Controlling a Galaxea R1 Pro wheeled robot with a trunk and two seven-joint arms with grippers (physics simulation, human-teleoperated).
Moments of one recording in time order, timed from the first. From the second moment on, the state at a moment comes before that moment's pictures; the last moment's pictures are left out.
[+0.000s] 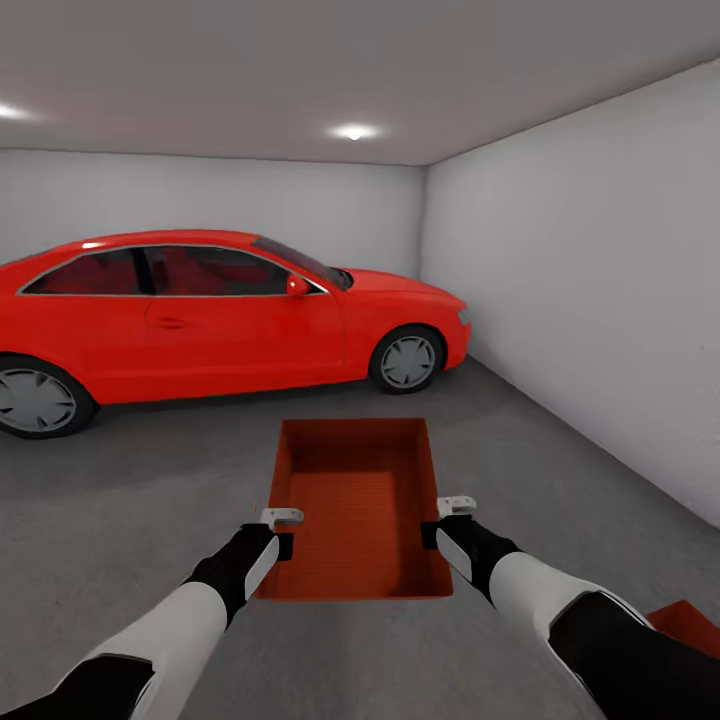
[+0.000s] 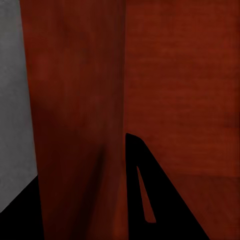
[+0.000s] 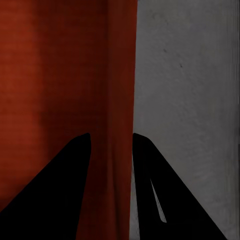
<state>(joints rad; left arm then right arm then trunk) -0.80 -0.11 -0.07 -0.38 0.11 0.46 0.24 -0.93 0.09 0.56 -0.15 -0.55 0.30 -0.23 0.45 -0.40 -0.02</state>
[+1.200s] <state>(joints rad) -0.80 -0.11 -0.07 -0.38 0.11 0.46 0.24 -0.93 0.09 0.56 -0.15 -0.55 0.30 -0.23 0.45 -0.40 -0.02</state>
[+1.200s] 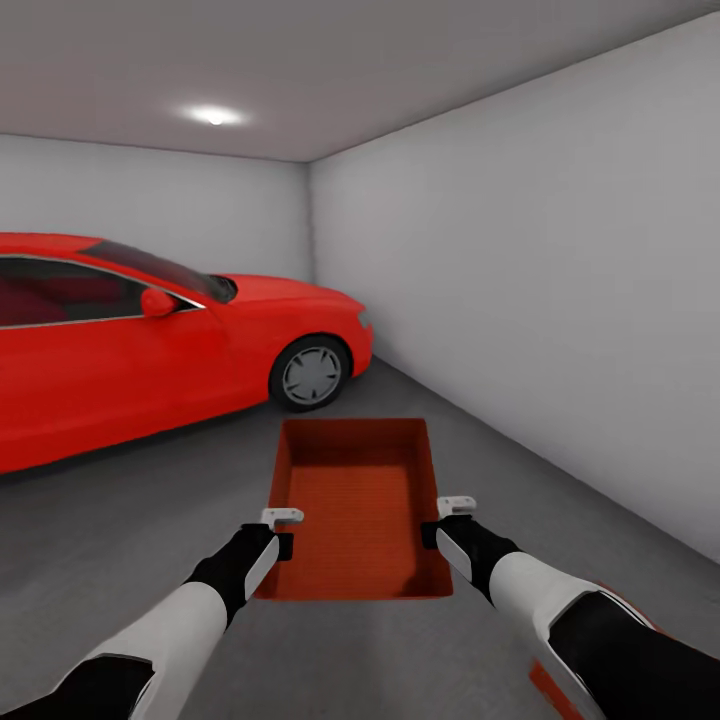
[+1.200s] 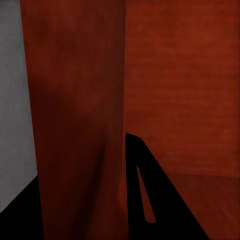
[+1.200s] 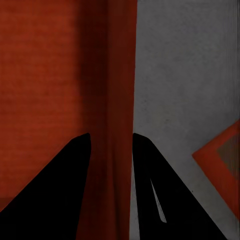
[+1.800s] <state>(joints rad) -0.79 -0.11 -0.07 -0.38 0.11 0.46 0.24 -0.93 0.09 0.55 -0.15 -0.54 0.30 -0.23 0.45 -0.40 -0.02</state>
